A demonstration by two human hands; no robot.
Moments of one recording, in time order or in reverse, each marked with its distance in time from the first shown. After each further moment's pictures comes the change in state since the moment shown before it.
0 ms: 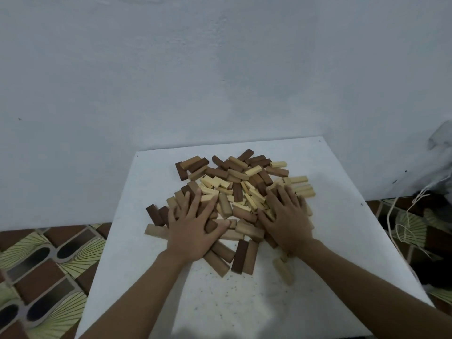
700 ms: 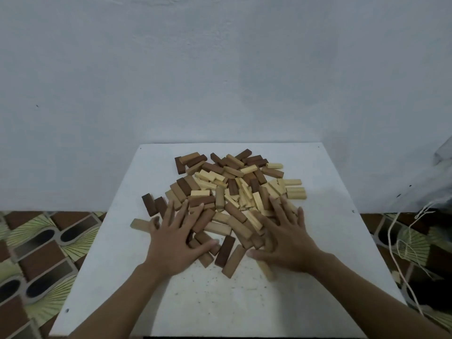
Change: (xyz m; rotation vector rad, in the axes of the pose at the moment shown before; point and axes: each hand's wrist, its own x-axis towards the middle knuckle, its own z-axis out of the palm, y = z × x) left_hand -0.051 0.000 0.006 0.017 0.068 -0.055; right_hand -0.038 0.034 -0.026 -0.025 -0.305 -0.308
